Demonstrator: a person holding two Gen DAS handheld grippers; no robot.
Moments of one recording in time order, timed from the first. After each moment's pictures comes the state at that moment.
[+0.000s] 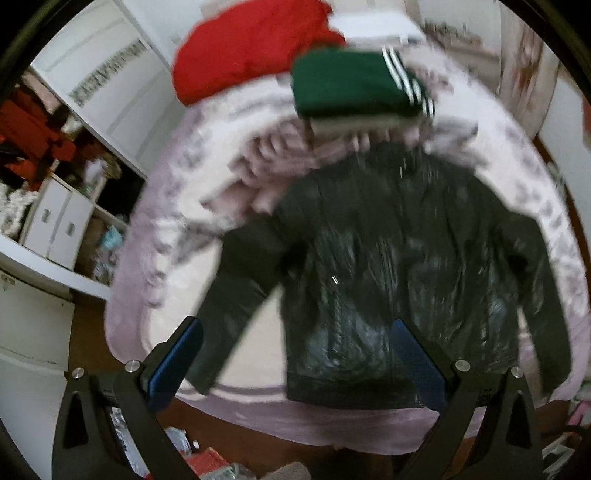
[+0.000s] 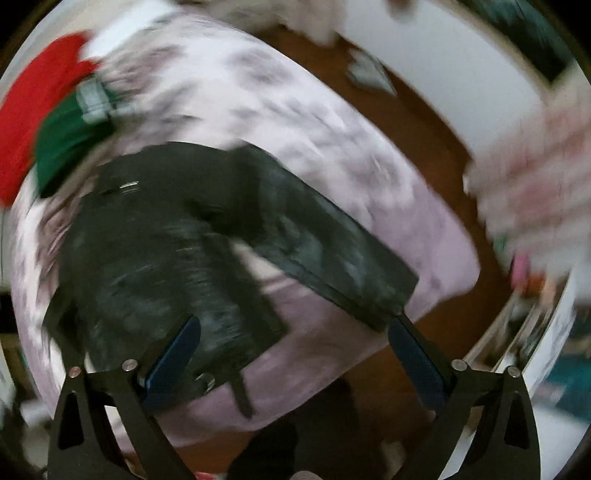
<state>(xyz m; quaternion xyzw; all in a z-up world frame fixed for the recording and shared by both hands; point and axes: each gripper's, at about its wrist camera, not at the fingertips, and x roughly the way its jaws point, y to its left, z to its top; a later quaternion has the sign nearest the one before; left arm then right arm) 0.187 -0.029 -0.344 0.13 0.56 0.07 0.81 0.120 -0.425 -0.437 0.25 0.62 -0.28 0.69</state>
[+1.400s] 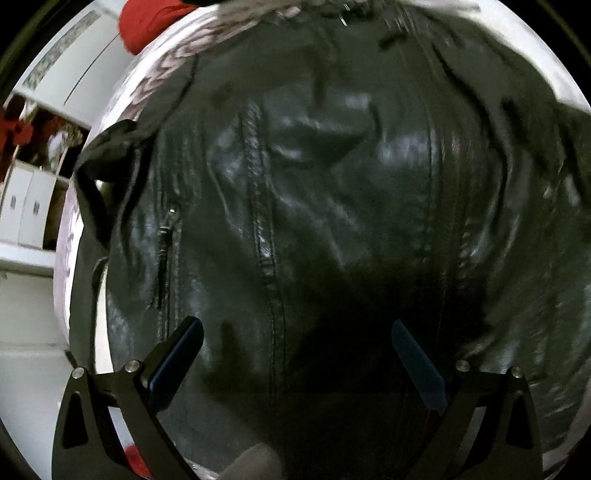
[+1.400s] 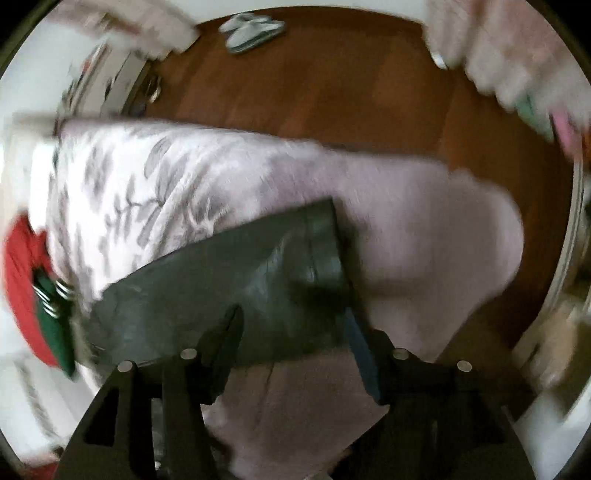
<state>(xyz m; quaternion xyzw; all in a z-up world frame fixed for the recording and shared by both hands) 0.216 -0.125 -0.553 0.13 0.63 0.08 0.76 -0.008 -0.687 -0.632 0.56 0.50 -0.29 0.59</state>
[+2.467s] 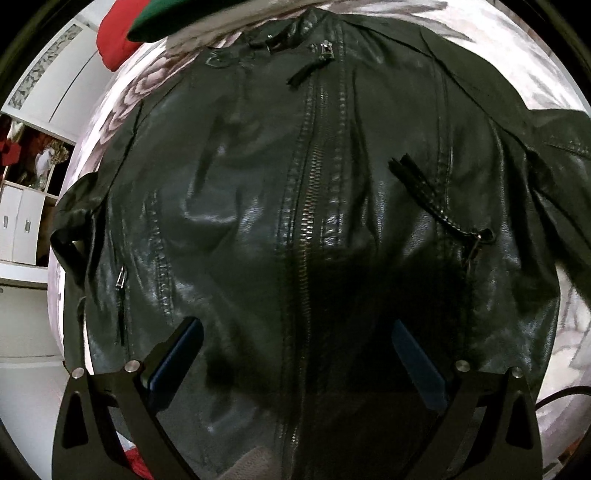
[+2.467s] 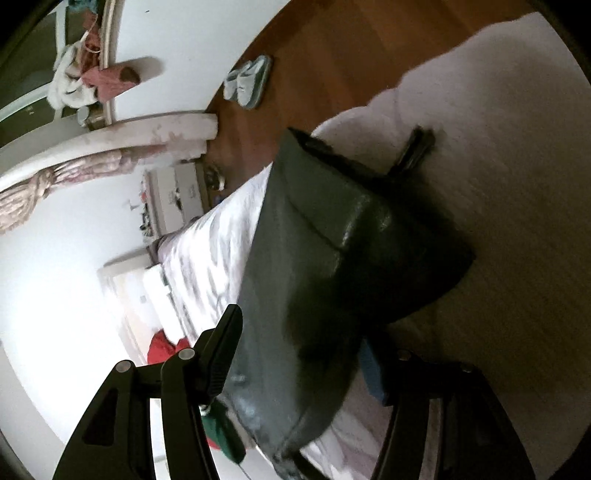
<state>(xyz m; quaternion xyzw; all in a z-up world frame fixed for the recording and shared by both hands) 0.247 -0.213 -0.559 0.14 0.64 0.06 0.75 0.035 -0.657 -0.719 0.77 0.20 -0.25 0.55</state>
